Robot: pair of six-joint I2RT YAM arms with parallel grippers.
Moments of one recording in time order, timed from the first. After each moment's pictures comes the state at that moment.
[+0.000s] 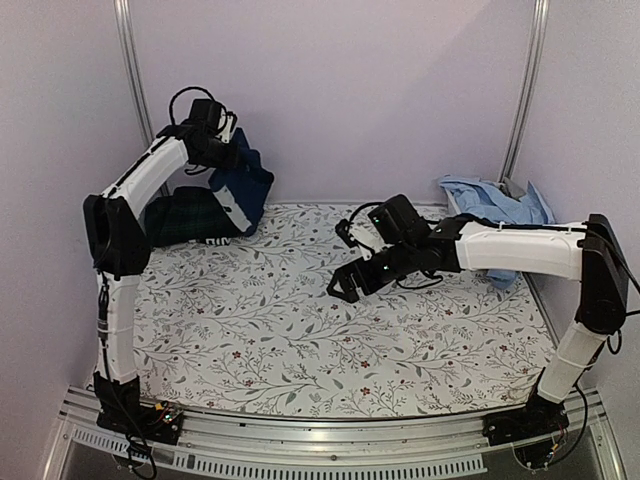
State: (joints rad) left arm -0.25 2.28 2.39 -0.75 -0.11 -0.01; right arm 0.85 1.73 1.27 -0.36 -0.17 0.21
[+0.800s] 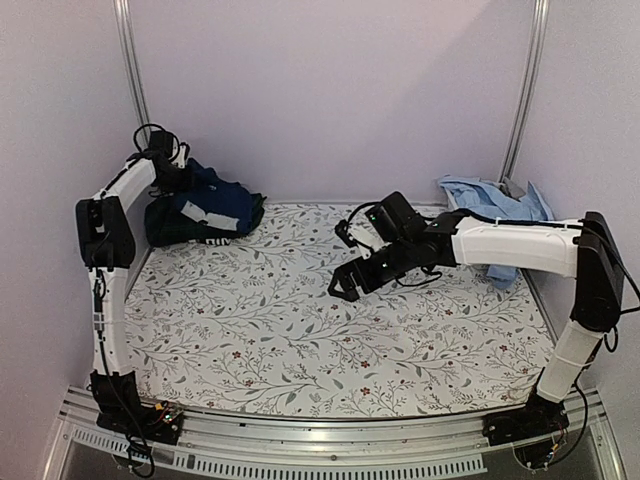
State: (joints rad) left arm 0.03 2.41 2.35 -0.67 0.08 -0.01; right arm 0.84 1.75 1.32 -0.43 -0.17 0.21
